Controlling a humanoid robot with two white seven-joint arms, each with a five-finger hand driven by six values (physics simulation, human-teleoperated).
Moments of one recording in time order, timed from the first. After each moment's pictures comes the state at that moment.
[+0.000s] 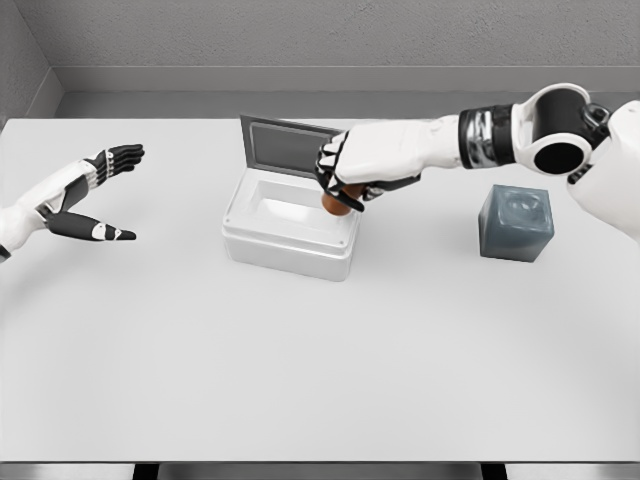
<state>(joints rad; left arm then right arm) -0.57 0.85 -0.81 -1.04 0.68 -0.61 -0.44 -1.08 -0.59 1.00 -1.41 0.29 -0.61 0.61</state>
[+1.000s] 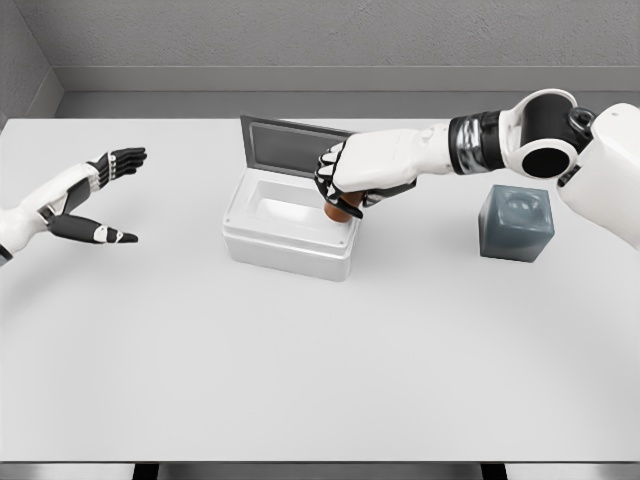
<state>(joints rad) -0.57 0.85 -0.82 -1.04 0.68 -0.61 -0.44 -1.09 -0.57 1.04 -1.38 0.33 -0.61 0.61</state>
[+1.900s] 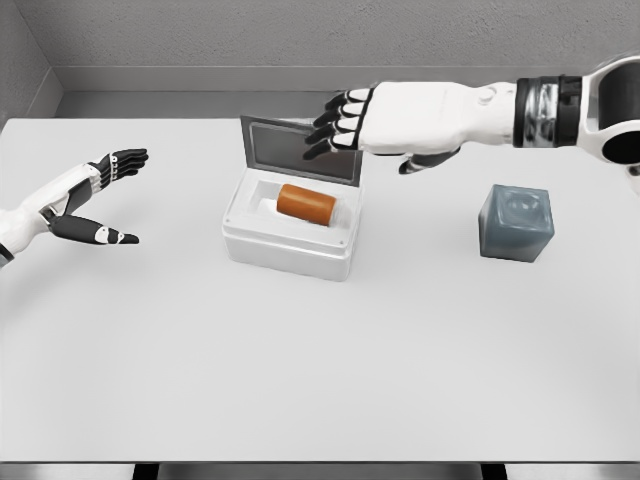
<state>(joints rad) -0.57 0.85 -0.83 -1.04 0.68 -0.61 -0.44 -0.99 -0.72 0.81 -1.60 0.27 -0.61 0.61</state>
